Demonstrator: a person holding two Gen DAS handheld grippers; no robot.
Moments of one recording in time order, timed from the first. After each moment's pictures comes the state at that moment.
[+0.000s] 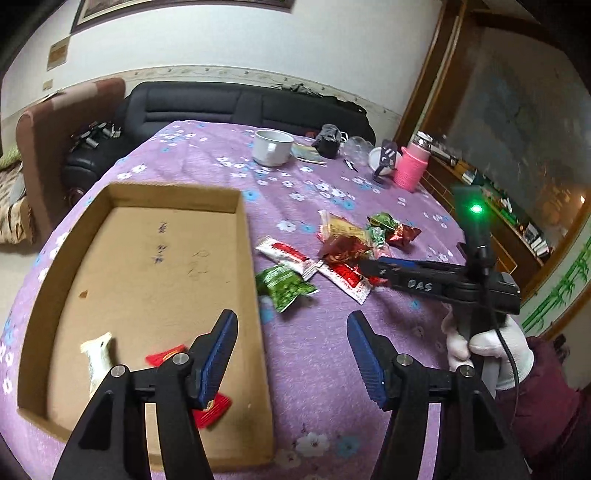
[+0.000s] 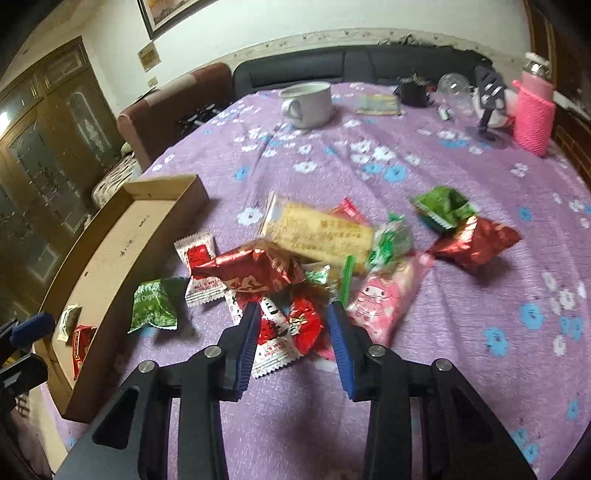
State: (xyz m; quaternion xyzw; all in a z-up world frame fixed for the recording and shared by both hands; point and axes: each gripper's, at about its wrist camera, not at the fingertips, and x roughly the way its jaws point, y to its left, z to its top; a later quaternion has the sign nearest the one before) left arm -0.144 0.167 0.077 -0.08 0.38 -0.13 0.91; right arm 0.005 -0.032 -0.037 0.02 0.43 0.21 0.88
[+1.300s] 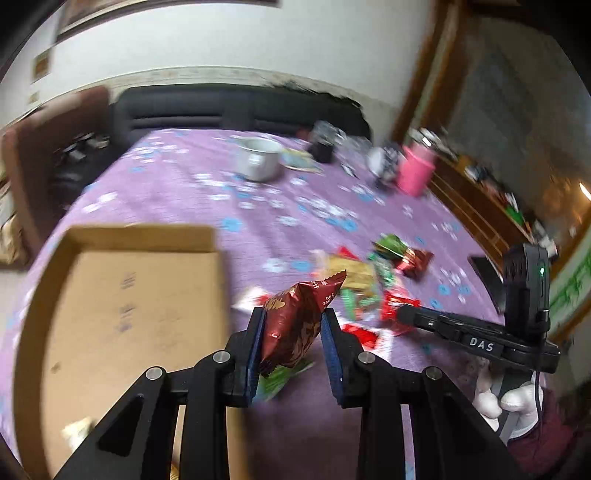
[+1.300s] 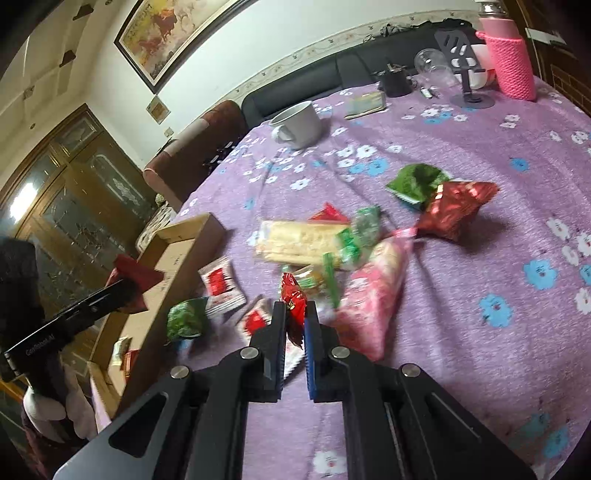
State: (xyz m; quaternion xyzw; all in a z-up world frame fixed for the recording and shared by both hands) left arm -0.077 0.157 0.084 -0.08 0.38 -0.12 0.91; right arm -0.005 -0.088 -0.037 0.16 0.40 0.27 0.86
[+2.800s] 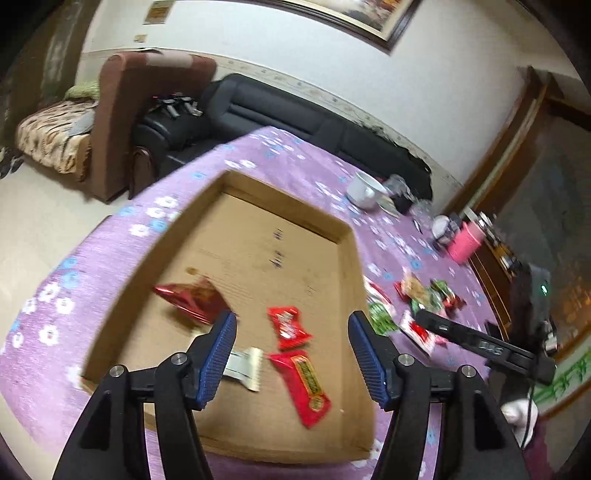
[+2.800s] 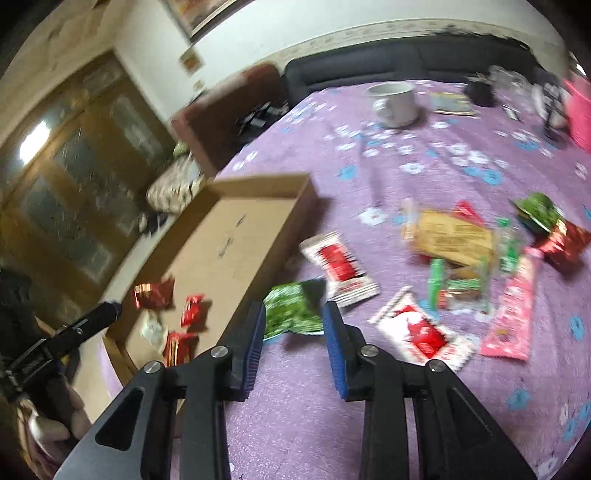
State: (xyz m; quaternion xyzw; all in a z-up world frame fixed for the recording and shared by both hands) left arm -0.163 0.270 0.065 -0.22 0.35 -0.02 0.91; right arm -0.021 0.036 -0.008 0.05 0.43 0.31 0.84
